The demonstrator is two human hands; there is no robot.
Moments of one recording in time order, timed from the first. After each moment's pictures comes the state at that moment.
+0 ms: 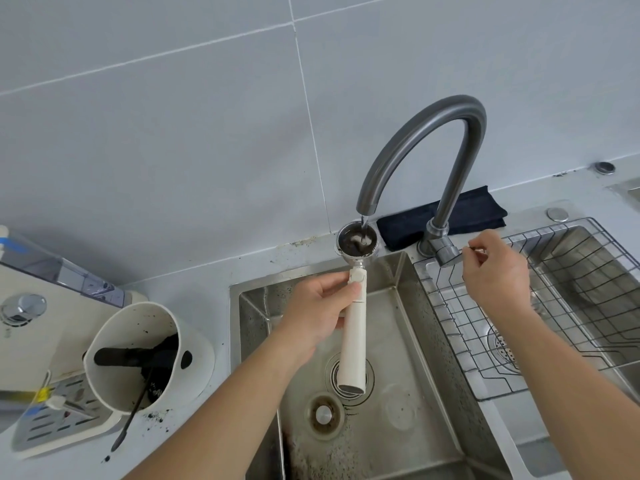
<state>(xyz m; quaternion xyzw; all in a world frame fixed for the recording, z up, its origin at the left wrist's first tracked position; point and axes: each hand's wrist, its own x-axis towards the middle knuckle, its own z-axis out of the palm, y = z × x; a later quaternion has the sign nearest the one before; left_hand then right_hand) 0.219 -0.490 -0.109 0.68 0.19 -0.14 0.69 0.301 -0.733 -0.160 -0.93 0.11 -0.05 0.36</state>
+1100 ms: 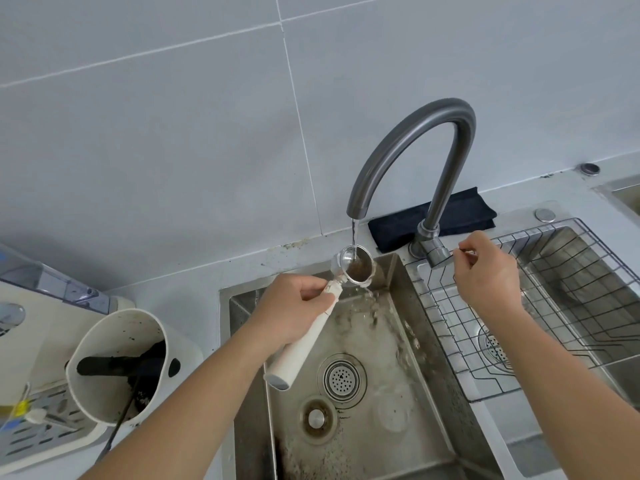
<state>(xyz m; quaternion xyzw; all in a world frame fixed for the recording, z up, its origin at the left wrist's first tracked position) 0.230 -0.457 -0.111 0.85 0.15 -0.15 0.49 0.303 -0.736 -0.163 -0.93 0.09 -0.06 0.34</state>
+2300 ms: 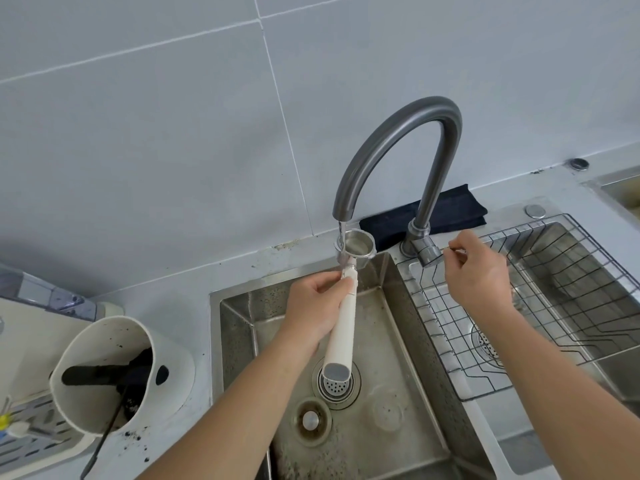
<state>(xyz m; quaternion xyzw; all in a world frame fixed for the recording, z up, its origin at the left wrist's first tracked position) 0.242 -0.512 -0.131 0.70 0.26 -0.09 0.66 0.301 -0.735 -0.157 -0.93 0.09 -0.05 0.35</state>
